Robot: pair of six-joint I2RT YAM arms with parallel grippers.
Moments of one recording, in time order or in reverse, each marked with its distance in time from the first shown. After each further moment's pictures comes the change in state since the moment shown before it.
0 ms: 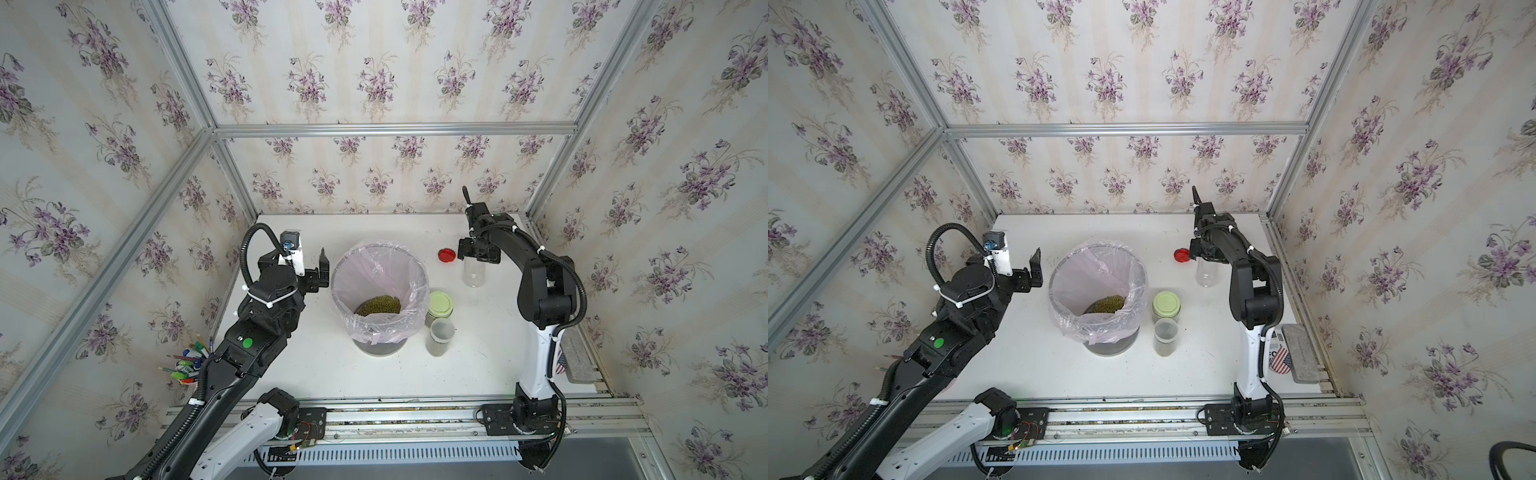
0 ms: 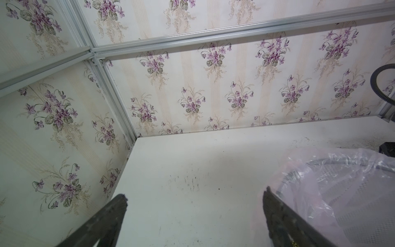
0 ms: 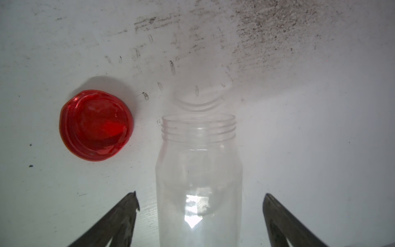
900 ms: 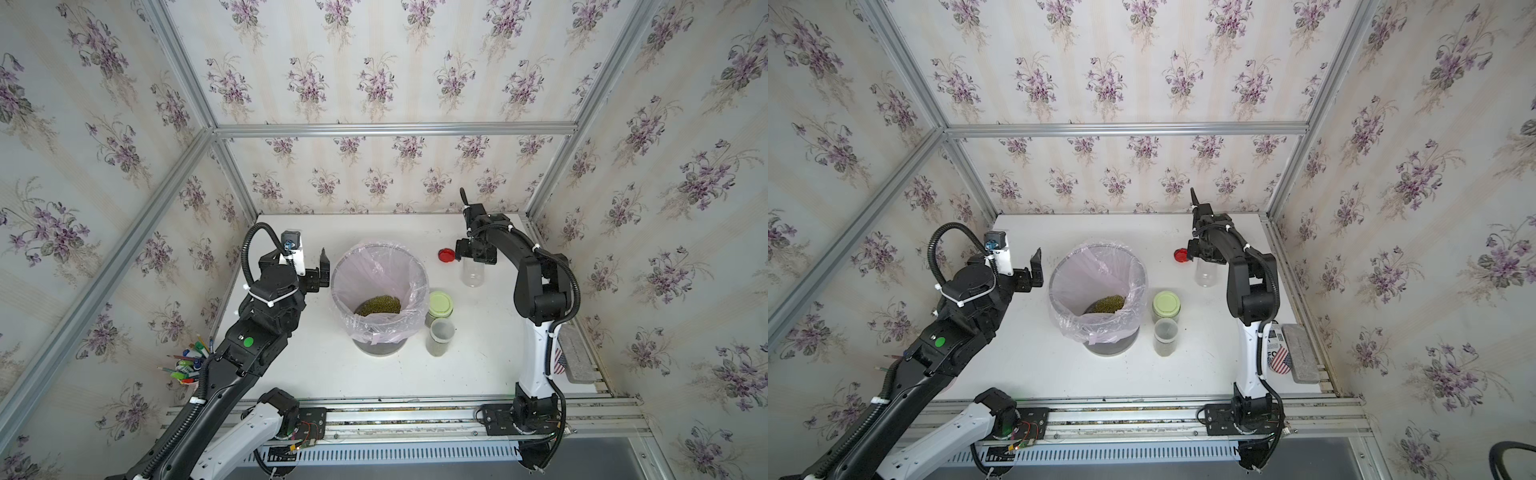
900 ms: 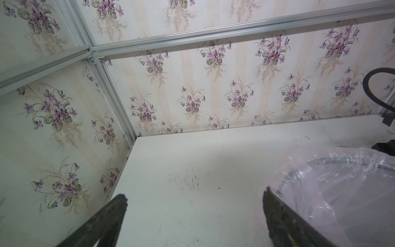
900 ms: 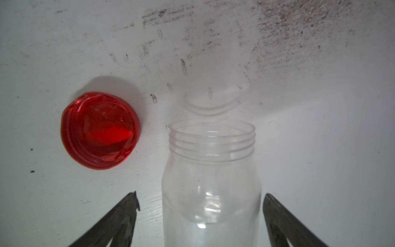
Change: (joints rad) left arm 0.000 0.005 0.000 0.000 0.000 0.000; right arm 0.001 0.055 0.035 0.003 -0.035 0.000
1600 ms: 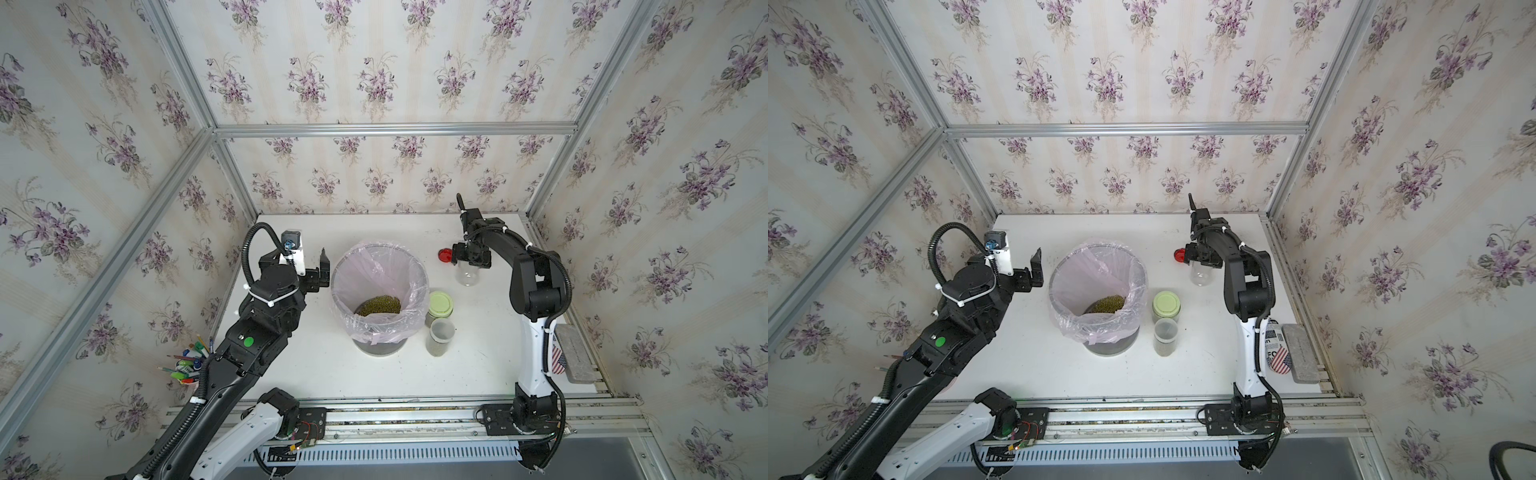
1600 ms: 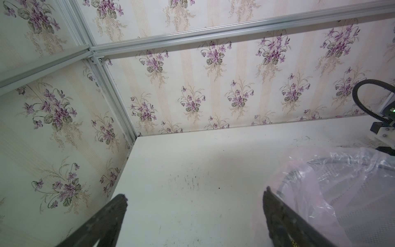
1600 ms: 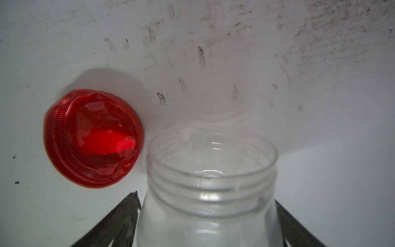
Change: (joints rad) left arm 0.000 0.001 0.000 0.000 -0.001 0.000; right arm 0.000 0.058 -0.005 0.045 -0.063 -0.004
